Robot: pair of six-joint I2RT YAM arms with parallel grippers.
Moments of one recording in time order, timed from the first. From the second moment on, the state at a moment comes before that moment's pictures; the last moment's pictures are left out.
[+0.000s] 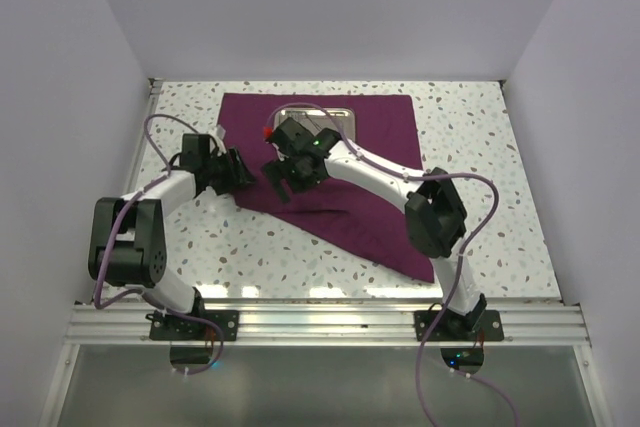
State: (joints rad) left arm -0.03 1.58 0.84 -0.15 0.35 -0.44; right arm 0.87 2.12 1.87 -0.85 0.04 0.25
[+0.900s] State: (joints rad) left arm -0.04 1.24 1.03 -0.70 0.17 -0.30; right arm 0.80 1.92 1.72 -0.84 0.16 0.31
